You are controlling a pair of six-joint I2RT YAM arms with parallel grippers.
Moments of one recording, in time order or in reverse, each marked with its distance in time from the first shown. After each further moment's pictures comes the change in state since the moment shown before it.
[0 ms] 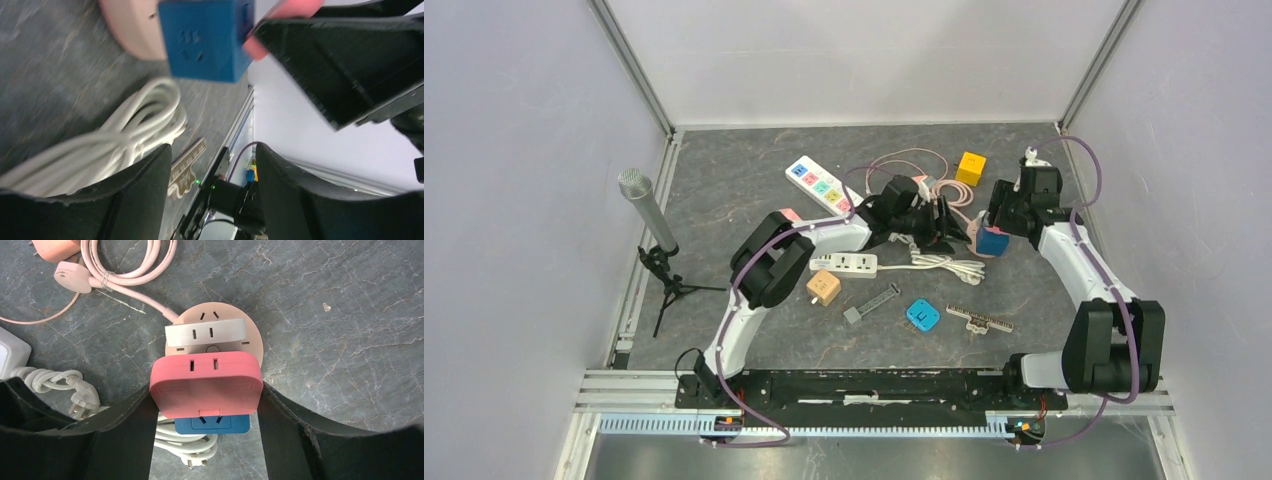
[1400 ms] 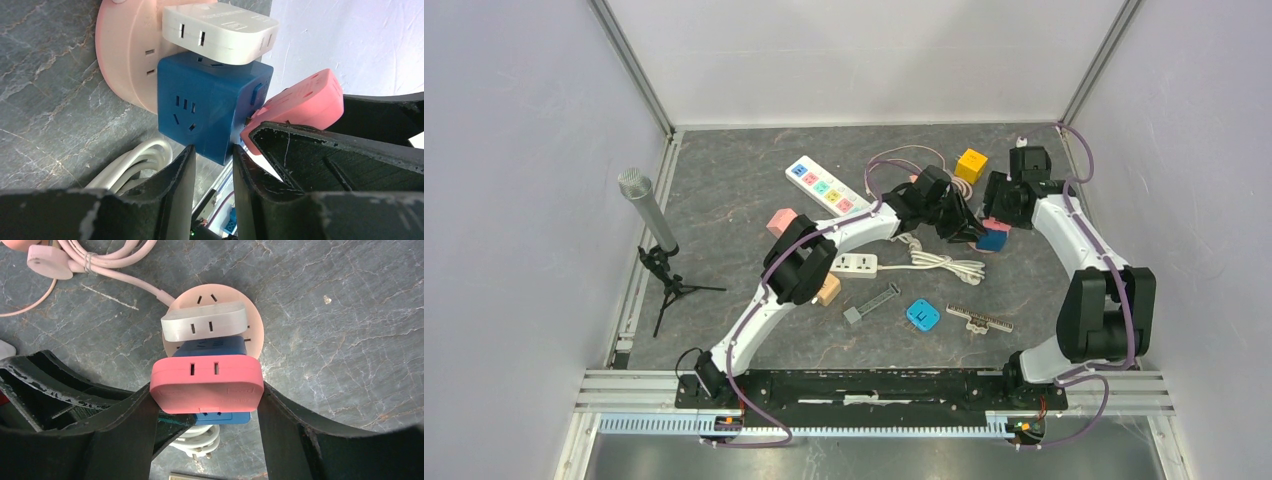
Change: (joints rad) left arm -0.059 0.290 0.514 -0.304 -0.161 -0.115; right arm 0.049 0.175 0.222 -0.203 0.073 0.030
